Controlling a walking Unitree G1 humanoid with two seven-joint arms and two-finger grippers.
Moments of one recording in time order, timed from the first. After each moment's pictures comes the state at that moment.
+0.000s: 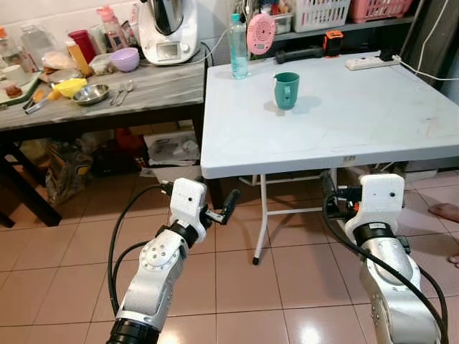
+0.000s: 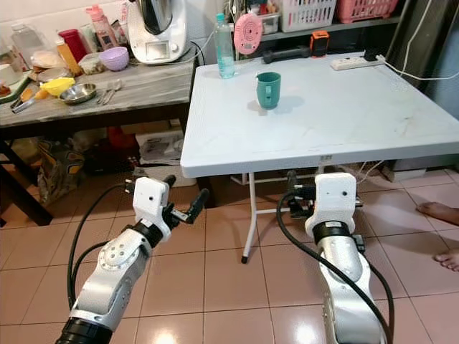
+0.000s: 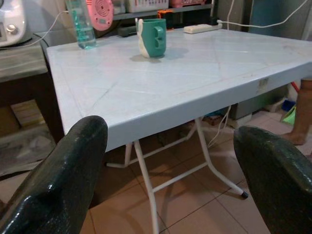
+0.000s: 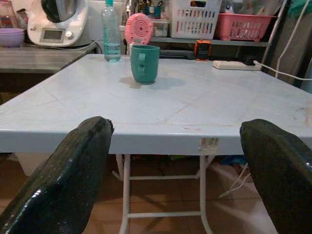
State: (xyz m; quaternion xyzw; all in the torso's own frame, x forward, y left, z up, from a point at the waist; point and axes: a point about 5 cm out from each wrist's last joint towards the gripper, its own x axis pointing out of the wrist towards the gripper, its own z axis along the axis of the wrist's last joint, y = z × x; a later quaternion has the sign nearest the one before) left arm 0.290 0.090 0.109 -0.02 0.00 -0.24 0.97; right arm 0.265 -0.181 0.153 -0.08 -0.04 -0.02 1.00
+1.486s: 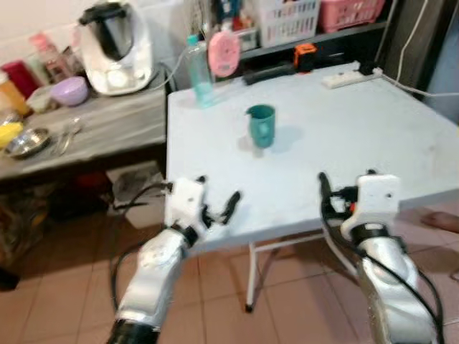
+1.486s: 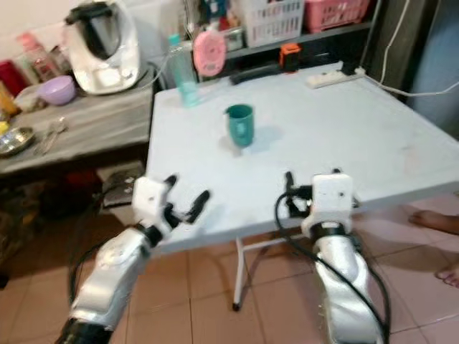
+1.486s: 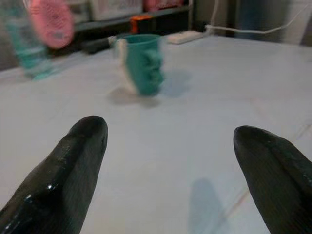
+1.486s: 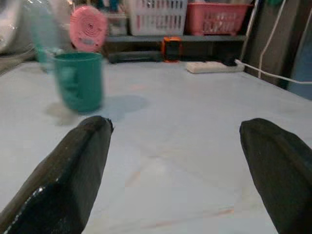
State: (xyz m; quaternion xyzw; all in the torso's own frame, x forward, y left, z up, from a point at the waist) left arm 0.288 0.078 0.112 -0.03 -0.01 -0.27 0.96; right arm 0.266 -0.185 0.149 -0.08 -0.04 -0.03 1.00
